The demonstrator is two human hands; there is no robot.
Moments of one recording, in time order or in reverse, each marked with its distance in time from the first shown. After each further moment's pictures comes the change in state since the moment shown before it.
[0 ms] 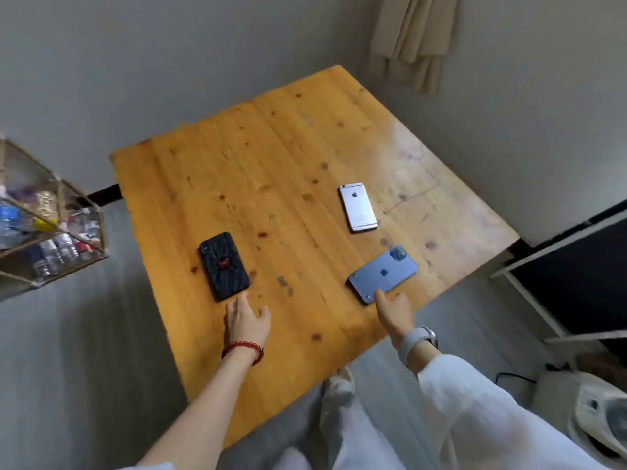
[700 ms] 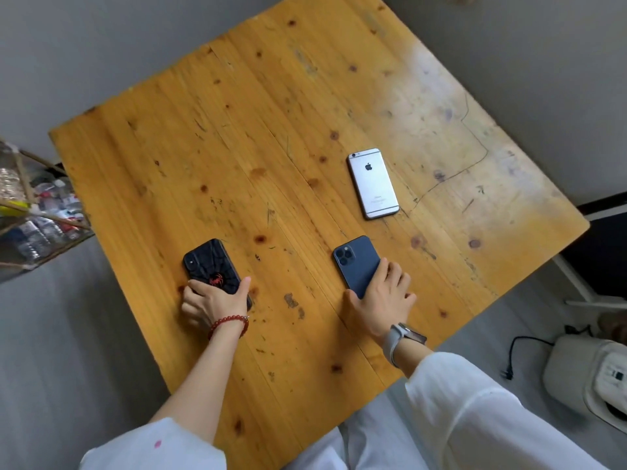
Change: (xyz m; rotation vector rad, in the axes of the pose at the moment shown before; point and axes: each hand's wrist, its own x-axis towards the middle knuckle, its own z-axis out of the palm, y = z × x) left_hand 0.144 -0.011 0.012 0.180 0.277 -0.349; right_hand 0.044 -0.045 0.067 -0.743 0.025 -0.236
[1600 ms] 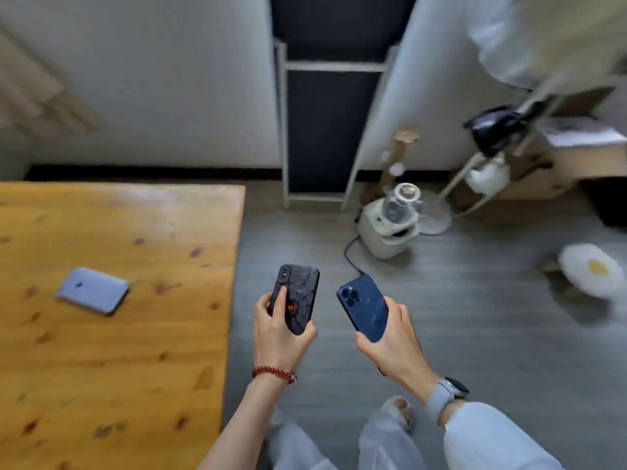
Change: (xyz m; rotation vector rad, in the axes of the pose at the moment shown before) left_hand -0.358 0.014 0.048 0.087 -0.746 1.489; right_hand -0.291 0.255 -0.035 0.825 0.508 0.622
